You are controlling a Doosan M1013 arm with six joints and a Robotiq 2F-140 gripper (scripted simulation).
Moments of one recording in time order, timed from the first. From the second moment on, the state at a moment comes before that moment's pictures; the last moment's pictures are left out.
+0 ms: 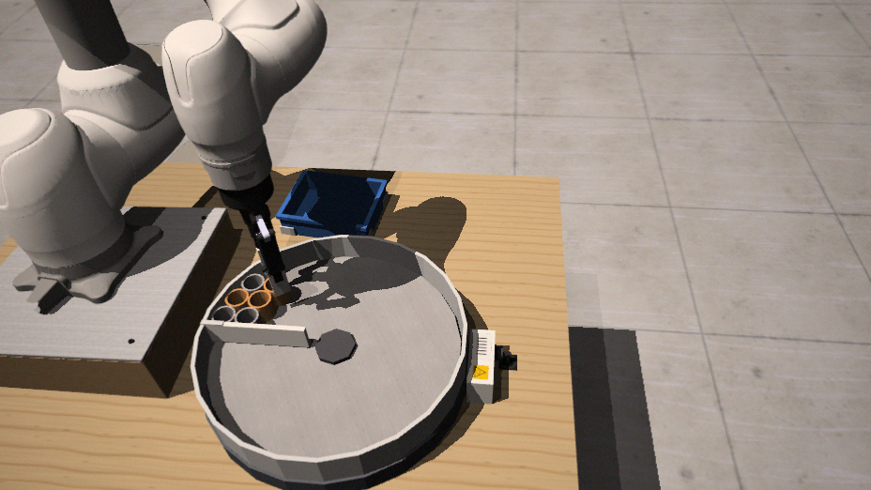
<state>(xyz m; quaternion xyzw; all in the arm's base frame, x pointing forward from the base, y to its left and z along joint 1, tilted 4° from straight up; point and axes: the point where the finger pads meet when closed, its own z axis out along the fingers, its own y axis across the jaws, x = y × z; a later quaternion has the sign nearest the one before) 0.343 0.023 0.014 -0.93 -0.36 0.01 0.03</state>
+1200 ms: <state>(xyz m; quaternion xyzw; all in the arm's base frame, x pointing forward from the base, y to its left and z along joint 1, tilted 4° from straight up) 0.342 0.024 -0.006 -0.93 -0.36 0.01 0.03</state>
